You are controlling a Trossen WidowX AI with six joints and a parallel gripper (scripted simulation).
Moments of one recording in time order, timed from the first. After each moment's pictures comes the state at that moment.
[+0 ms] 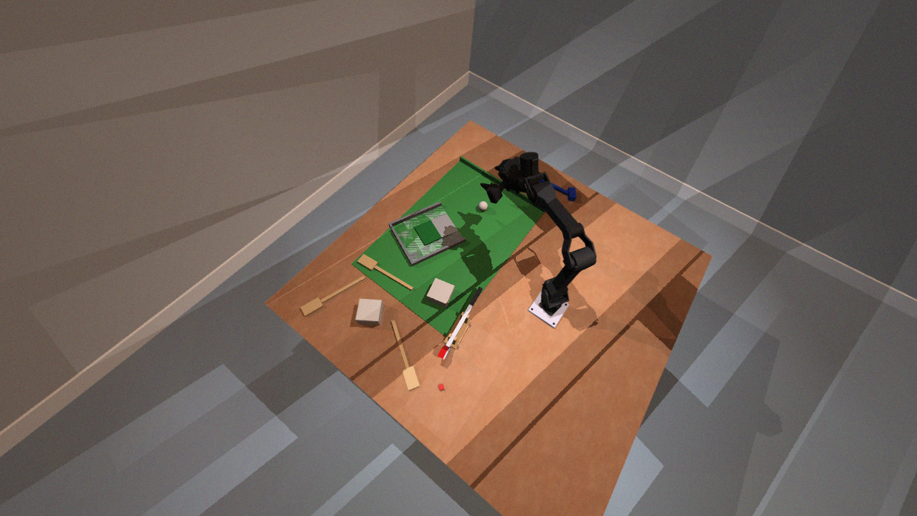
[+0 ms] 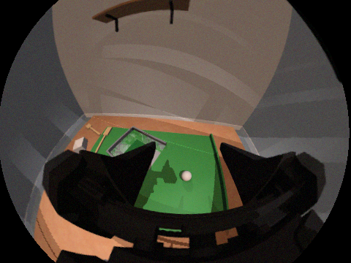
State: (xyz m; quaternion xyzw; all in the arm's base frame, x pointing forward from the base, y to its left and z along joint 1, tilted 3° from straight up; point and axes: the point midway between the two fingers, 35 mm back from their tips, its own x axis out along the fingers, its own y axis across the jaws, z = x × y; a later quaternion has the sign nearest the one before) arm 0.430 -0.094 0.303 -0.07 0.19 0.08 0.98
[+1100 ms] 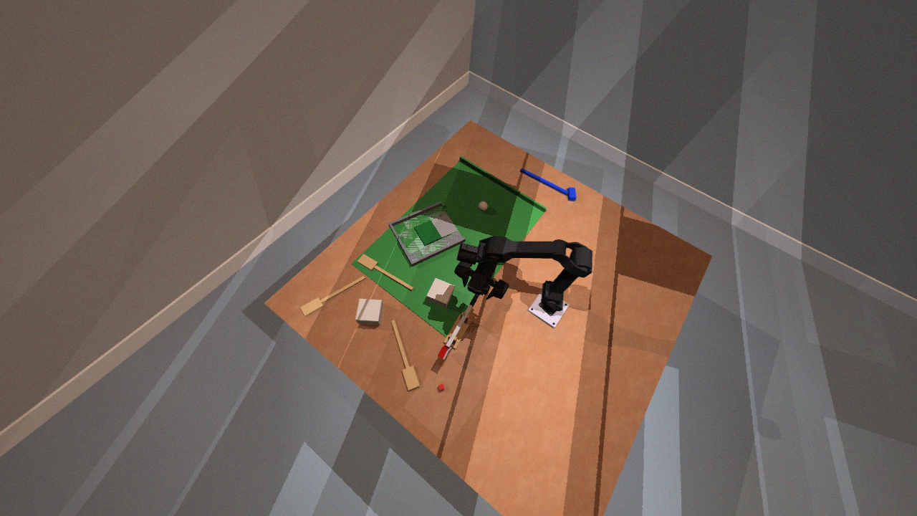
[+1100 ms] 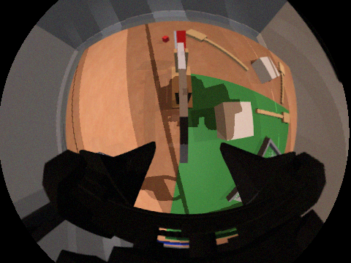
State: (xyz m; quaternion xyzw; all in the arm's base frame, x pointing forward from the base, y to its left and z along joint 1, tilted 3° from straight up) arm 0.206 0.198 0.141 -0.49 0.33 0.63 0.50
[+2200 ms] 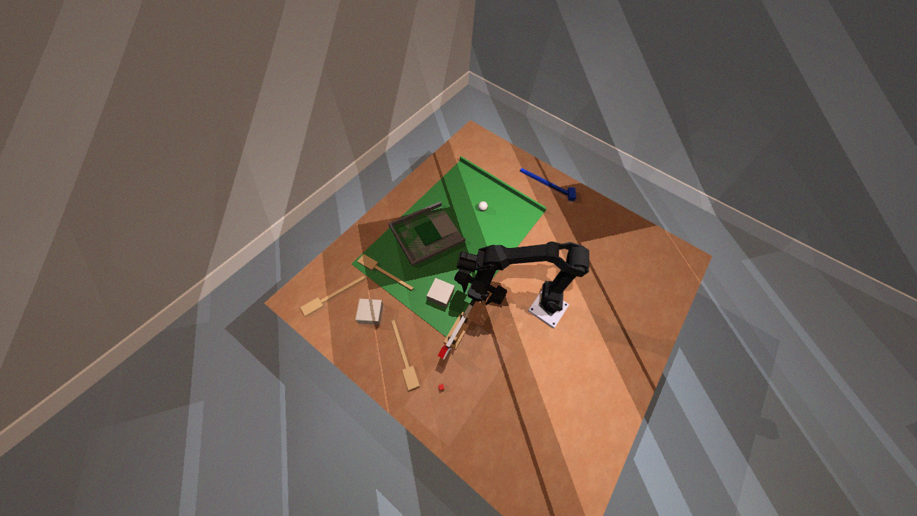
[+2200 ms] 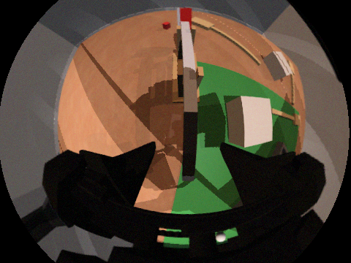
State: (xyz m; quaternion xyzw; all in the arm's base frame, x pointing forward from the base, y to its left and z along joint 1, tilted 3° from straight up) arm 0.205 0.201 0.092 -0.50 0.32 0.64 0.49
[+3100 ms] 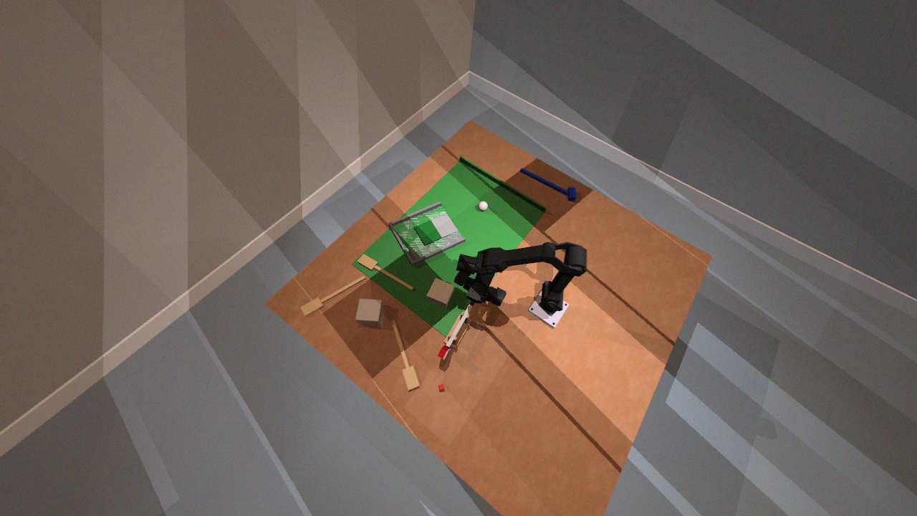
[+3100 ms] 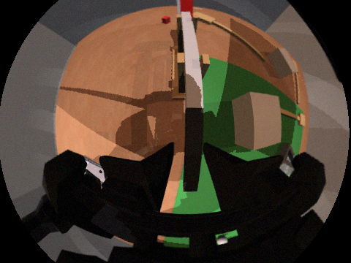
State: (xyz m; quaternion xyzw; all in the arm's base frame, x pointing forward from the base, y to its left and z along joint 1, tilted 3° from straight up) arm 0.206 0.201 0.074 -0.50 0.32 0.64 0.49
